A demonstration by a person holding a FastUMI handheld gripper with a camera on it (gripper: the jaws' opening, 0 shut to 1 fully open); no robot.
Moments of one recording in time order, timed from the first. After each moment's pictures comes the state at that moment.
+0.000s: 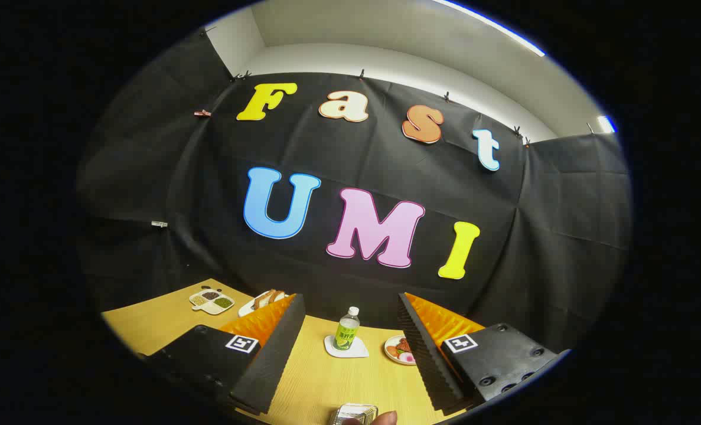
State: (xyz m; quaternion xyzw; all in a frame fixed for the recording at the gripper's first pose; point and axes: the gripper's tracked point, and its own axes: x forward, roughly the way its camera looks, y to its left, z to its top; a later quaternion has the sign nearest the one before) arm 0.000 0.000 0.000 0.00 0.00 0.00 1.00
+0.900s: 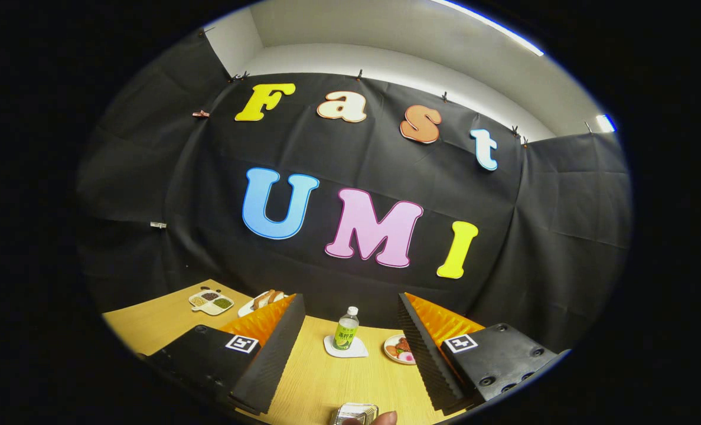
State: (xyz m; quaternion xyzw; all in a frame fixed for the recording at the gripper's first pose) arm -0.001 0.000 0.000 0.00 0.00 -0.01 1.00
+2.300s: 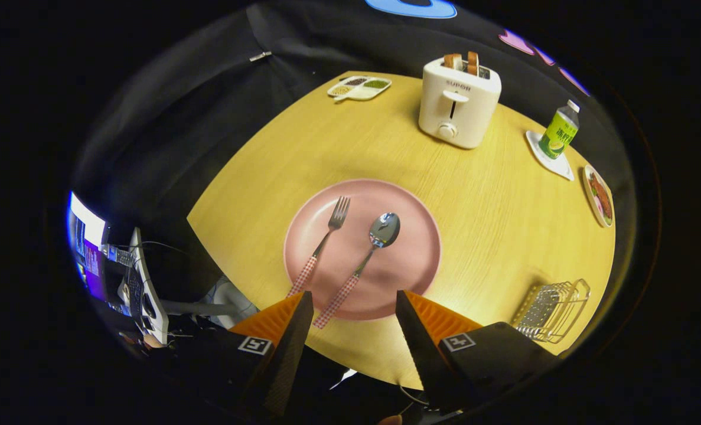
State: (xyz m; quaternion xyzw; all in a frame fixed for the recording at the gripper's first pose) arm -0.120 0.273 -0.294 0.02 0.55 0.32 0.77
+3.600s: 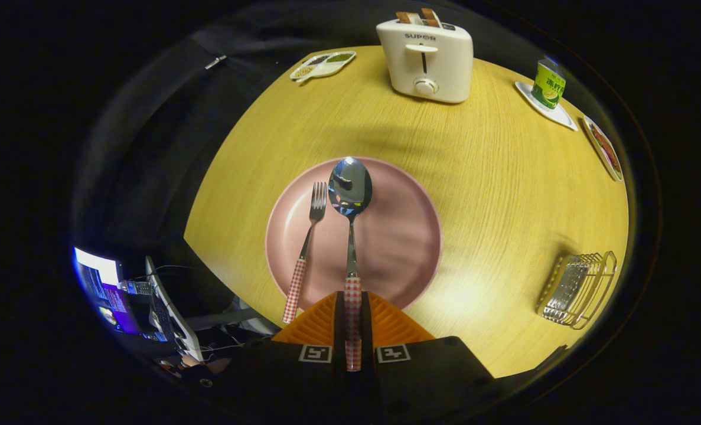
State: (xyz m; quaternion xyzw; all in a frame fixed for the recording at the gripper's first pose) arm -0.097 0.247 -0.290 0.10 0.59 0.30 0.74
